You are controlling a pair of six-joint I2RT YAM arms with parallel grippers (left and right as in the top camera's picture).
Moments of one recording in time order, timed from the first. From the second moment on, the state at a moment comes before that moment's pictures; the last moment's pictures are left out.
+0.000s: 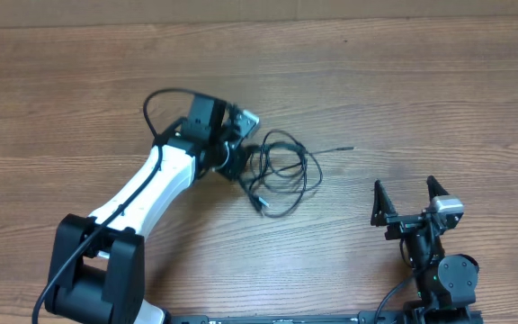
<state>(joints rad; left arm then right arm) -0.33 1.69 1.10 -0.52 0.28 0.25 0.11 0.01 0.02 -0.01 -0.01 0.12</state>
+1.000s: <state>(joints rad) -0.33 1.57 1.24 -0.19 0.31 0.48 0.11 0.08 0.38 -0.25 -0.17 0.45</state>
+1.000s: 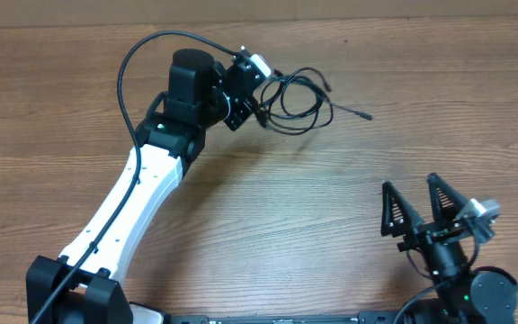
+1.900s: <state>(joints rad) -0.46 1.57 1.24 -0.05 0.52 0.58 0.11 0.89 0.76 -0.02 -0.72 0.72</state>
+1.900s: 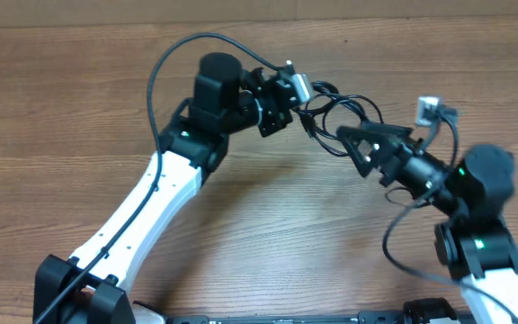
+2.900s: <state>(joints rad) -0.50 1.57 1.24 0.00 0.66 0.37 0.11 1.04 0.76 0.11 -0.59 0.80</state>
